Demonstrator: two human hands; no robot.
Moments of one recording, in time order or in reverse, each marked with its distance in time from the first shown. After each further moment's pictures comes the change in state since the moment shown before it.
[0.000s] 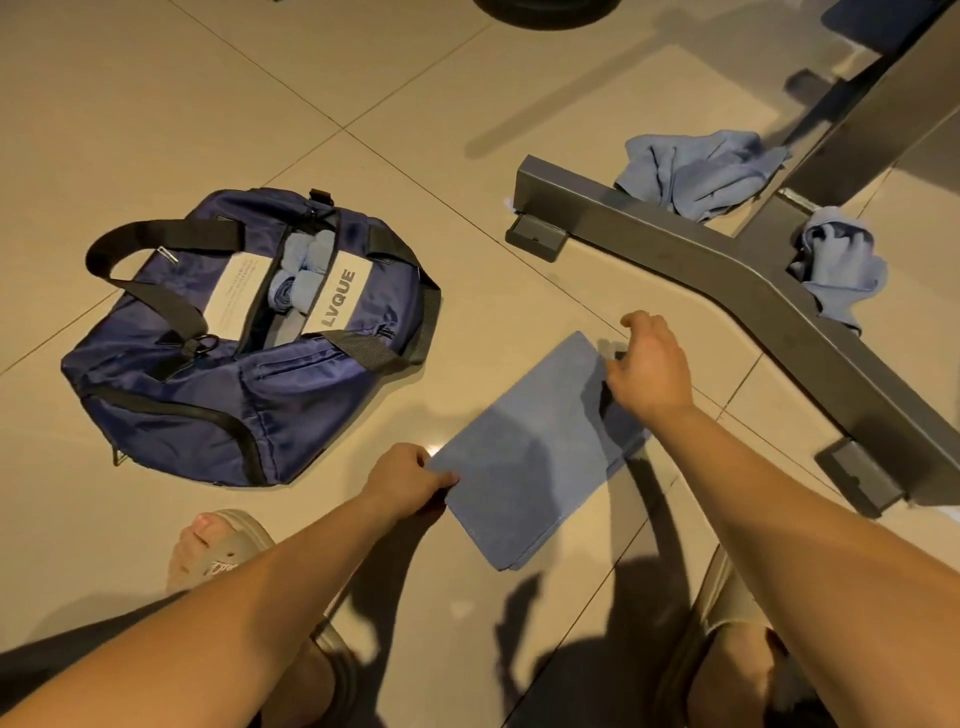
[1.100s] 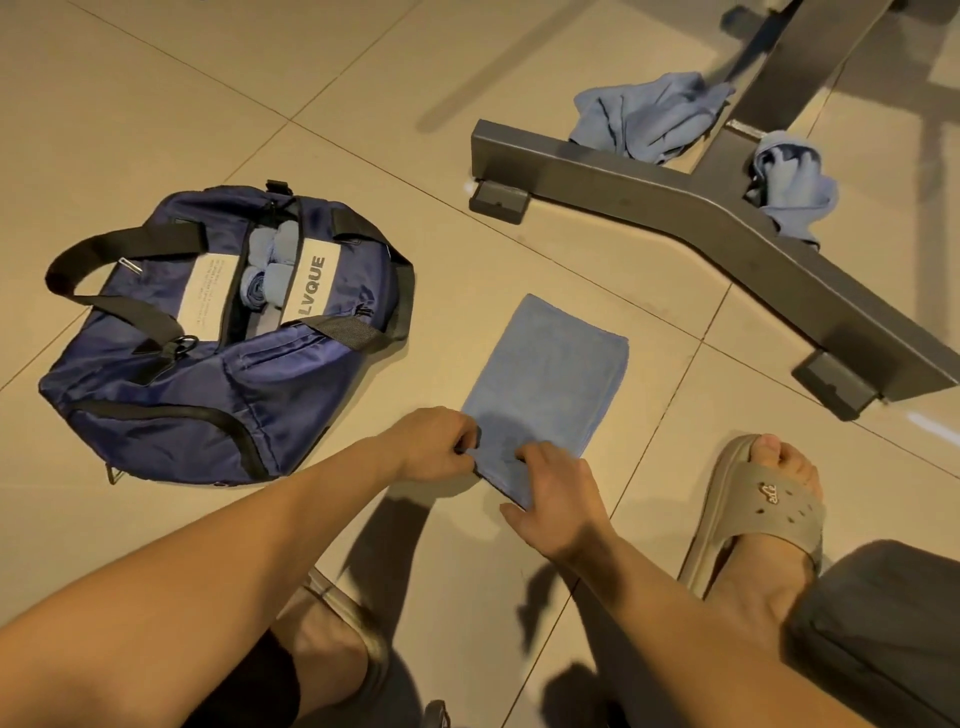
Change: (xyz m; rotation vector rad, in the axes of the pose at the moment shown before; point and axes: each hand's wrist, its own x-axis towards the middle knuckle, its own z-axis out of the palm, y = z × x) left_hand 0.013 0.020 -0.003 0.840 -0.248 0.708; right_hand -0.196 -0.034 0.086 -0.011 -0.234 -0.168
